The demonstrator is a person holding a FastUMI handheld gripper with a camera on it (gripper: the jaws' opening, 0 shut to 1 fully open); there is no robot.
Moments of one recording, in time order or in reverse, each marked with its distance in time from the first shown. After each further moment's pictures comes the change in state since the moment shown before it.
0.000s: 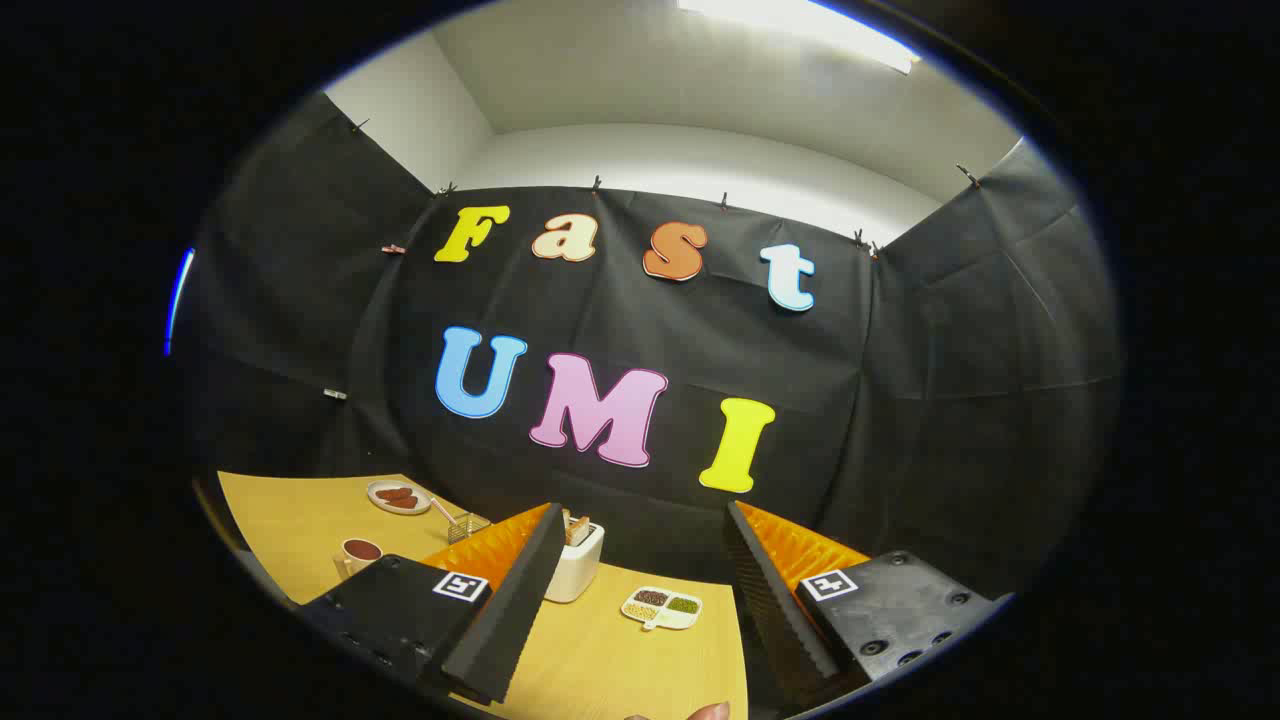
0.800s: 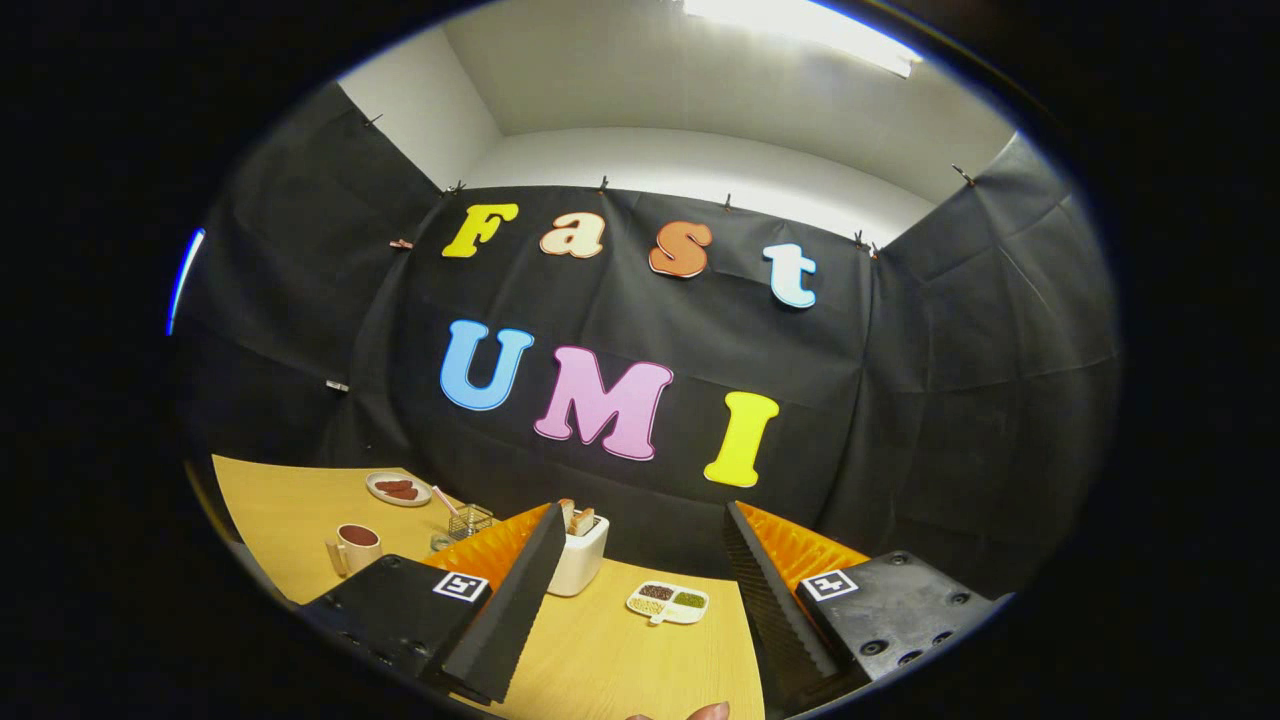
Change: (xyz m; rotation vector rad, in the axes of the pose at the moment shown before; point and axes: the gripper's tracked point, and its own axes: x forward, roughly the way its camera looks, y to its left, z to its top) arm -0.003 0.036 -0.026 -0.018 -0.018 -0.004
